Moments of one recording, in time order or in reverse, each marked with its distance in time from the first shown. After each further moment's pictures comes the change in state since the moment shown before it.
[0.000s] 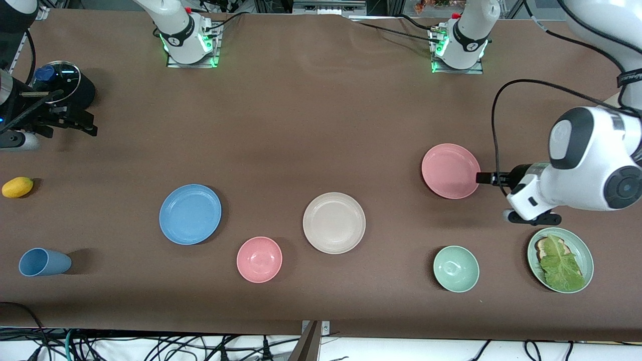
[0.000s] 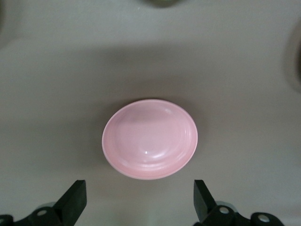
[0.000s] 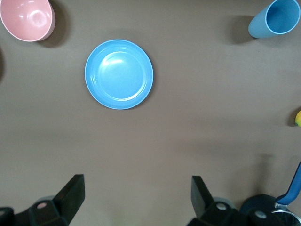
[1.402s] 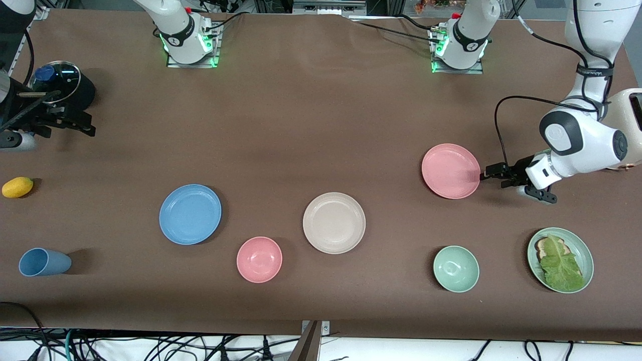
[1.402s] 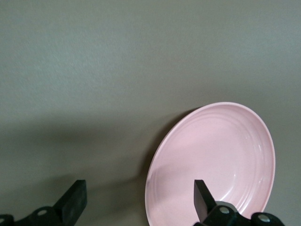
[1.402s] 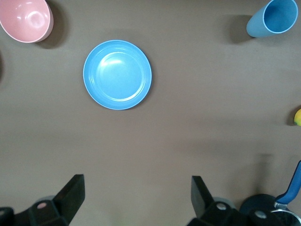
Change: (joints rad) left arm 0.023 -0.101 0.225 -0.712 -0.563 0.725 0.825; right arm -0.006 0.000 -0.001 0.000 0.000 0.001 0.000
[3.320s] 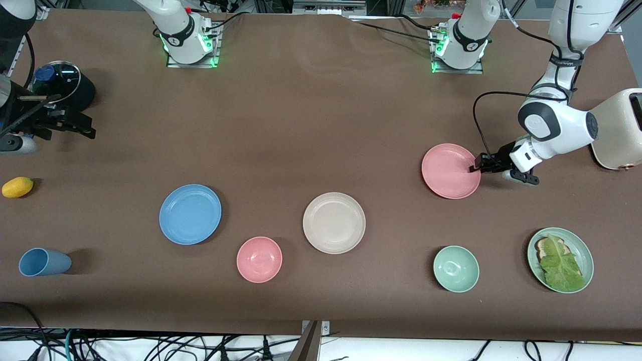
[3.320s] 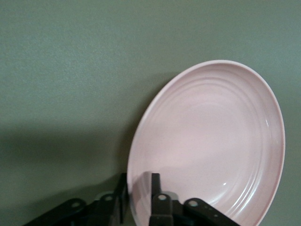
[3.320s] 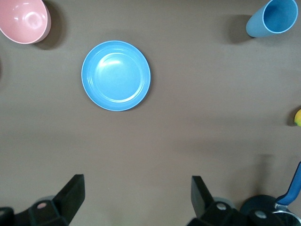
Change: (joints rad) left arm -0.049 -0.037 0.007 -0.176 -0.186 0.118 0.091; right arm -0.005 0.010 0.000 0.000 0.000 0.008 0.000
